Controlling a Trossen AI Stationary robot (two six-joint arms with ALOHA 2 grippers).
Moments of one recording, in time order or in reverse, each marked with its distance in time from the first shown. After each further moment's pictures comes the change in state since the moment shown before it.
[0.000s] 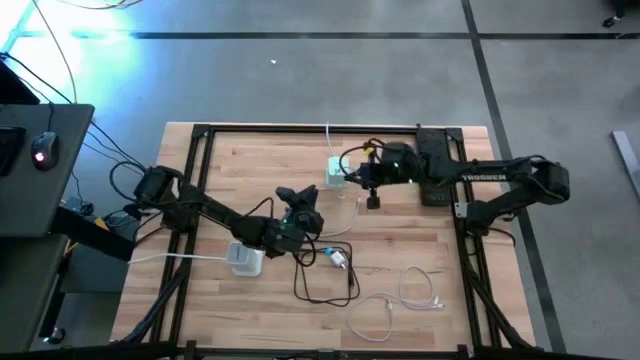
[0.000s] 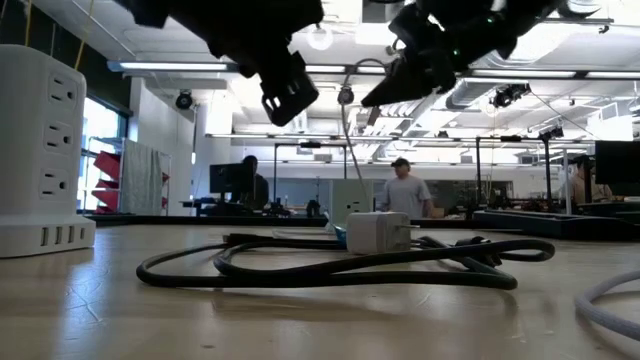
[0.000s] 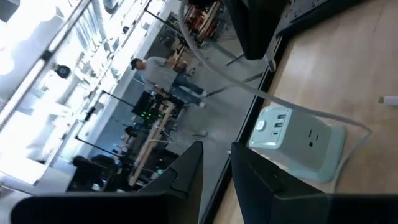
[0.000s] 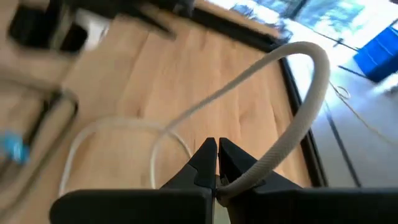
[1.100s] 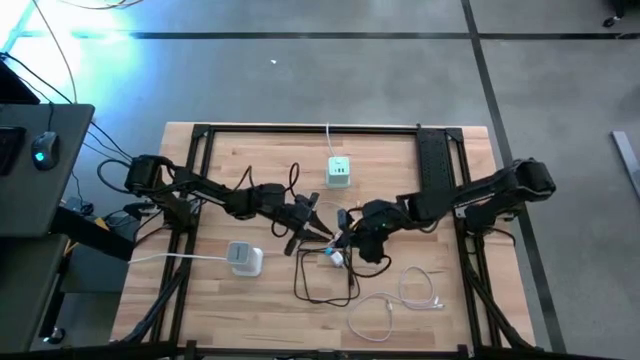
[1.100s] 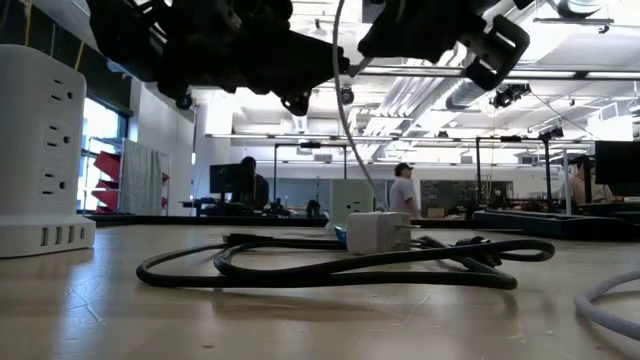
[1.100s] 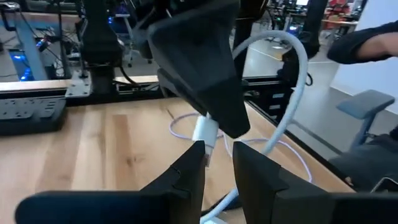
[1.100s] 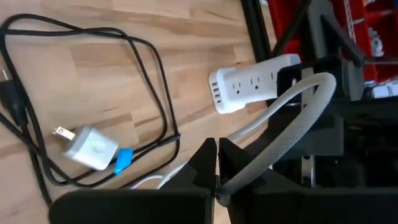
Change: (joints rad) left arm 0.272 -0.085 -0.268 0.428 1.695 -0.576; right arm 0.469 0.134 0.085 0.027 0.036 -0.599
